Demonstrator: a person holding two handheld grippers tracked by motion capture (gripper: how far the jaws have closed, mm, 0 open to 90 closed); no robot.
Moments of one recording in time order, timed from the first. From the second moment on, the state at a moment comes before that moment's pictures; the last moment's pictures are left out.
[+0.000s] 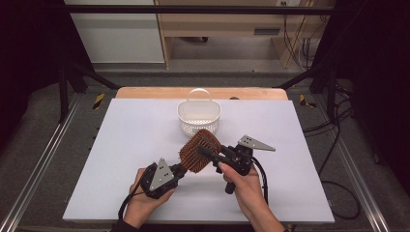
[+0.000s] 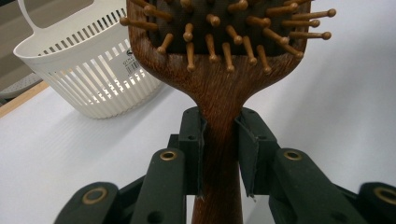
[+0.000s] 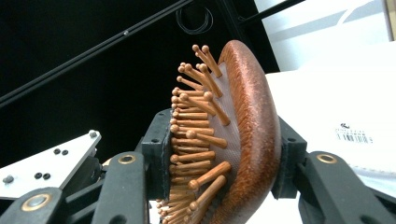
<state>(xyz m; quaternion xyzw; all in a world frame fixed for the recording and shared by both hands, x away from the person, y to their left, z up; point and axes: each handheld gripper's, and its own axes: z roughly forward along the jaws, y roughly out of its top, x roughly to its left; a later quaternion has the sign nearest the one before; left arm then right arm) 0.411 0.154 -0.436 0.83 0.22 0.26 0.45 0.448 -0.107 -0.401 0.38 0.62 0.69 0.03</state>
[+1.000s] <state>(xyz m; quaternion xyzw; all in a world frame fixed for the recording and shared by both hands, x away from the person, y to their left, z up) 0.414 0.146 -0.440 0.80 0.25 0.24 0.48 0.445 -0.117 -0.396 0.40 0.60 0.69 0.07</state>
